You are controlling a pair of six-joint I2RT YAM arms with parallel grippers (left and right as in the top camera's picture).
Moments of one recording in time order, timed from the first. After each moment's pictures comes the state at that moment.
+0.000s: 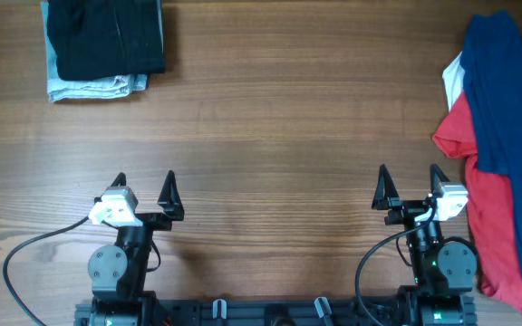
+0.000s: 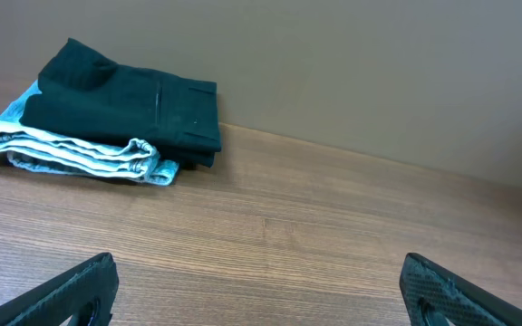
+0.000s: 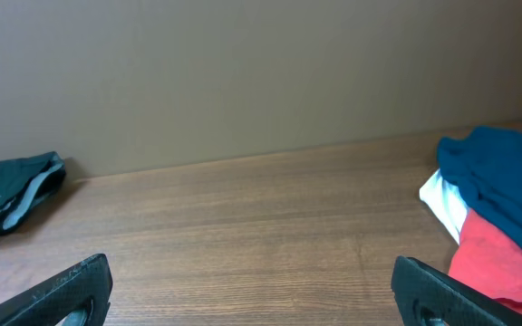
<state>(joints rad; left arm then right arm) -0.03 0.01 0.01 -0.07 0.04 -0.27 -0.01 0.01 0.01 0.00 -0.08 0.17</state>
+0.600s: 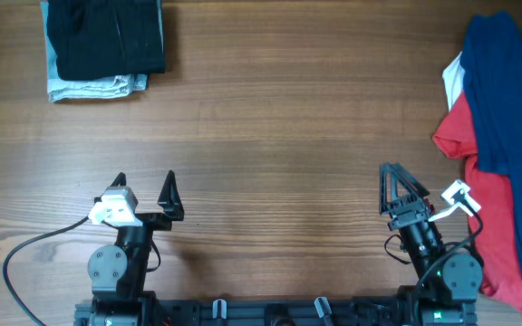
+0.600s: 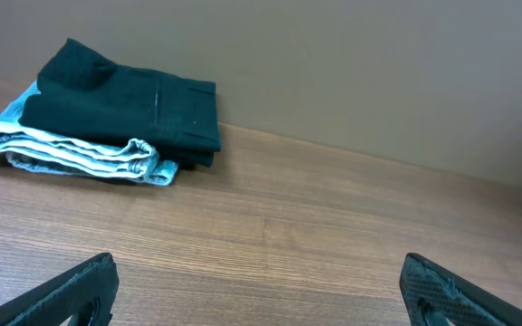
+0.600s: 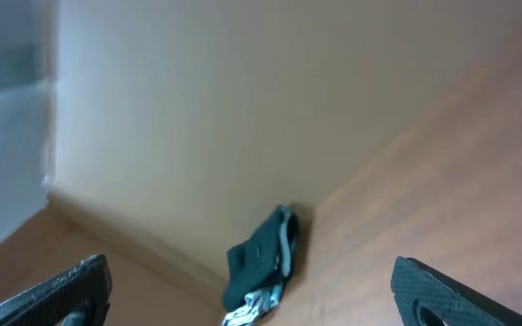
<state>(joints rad) -0.03 0.01 0.01 -0.07 0.04 -0.27 -0.01 0.03 0.01 0.21 -0.36 1.04</state>
